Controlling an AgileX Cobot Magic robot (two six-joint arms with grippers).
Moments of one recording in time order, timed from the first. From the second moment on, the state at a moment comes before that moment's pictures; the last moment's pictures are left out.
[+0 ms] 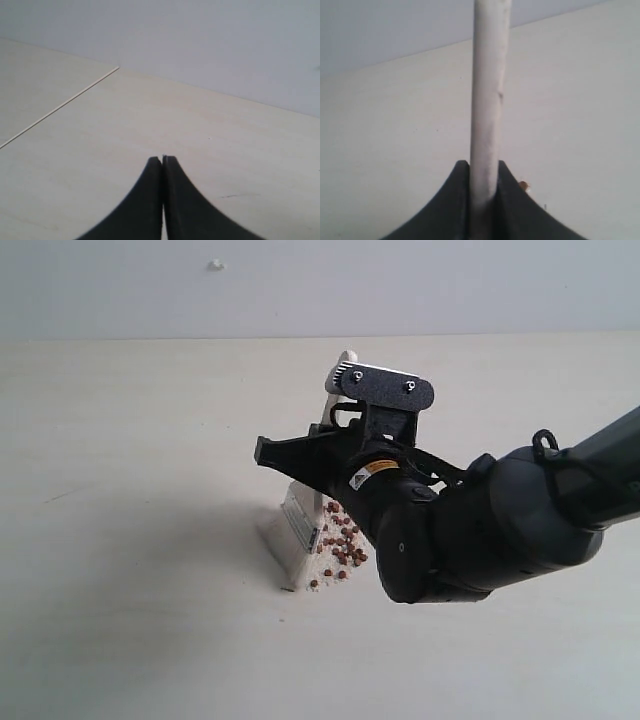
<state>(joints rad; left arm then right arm) -0.25 0.22 0.00 -1.74 -0.36 1.51 0.89 1.95 -0.78 0.77 -0.78 0.06</state>
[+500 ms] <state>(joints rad) -0.25 0.22 0.00 -1.74 -0.36 1.51 0.89 1.86 -0.78 0.47 -0.77 -0.02</state>
